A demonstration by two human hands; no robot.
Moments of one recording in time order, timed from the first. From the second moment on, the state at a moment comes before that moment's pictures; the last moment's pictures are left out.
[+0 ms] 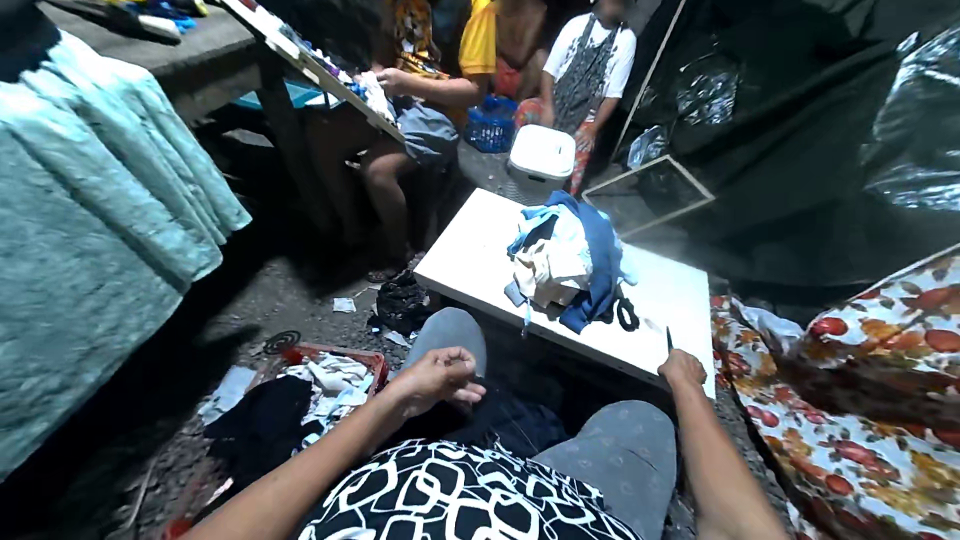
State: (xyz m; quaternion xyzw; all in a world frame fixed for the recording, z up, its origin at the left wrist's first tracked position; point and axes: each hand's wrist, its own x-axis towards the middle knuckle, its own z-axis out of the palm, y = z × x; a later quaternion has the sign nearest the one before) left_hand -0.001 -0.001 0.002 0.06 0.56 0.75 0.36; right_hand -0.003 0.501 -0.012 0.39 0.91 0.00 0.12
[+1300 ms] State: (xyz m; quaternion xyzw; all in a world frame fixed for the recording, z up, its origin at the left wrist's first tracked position) left_hand 0.019 0.026 0.009 0.09 0.40 0.87 0.29; right_hand 0.125 0.239 0.033 -0.07 0.49 -0.83 0.27
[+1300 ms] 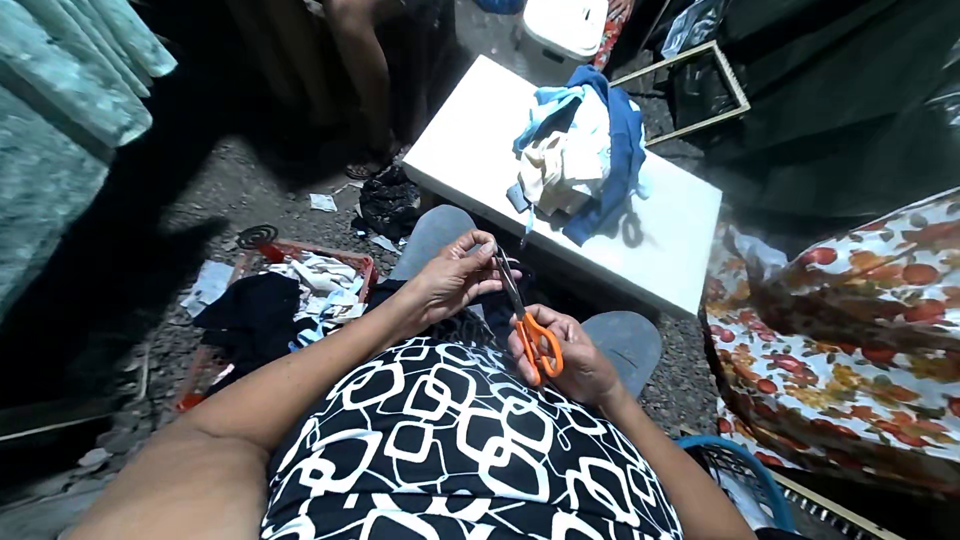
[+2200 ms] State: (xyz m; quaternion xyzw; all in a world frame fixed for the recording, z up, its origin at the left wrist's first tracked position) left_hand 0.019 0.016 0.009 0.14 0.46 0.82 0.30; right_hand 0.118 0.229 0.034 -0.07 0.55 -0.79 0.26
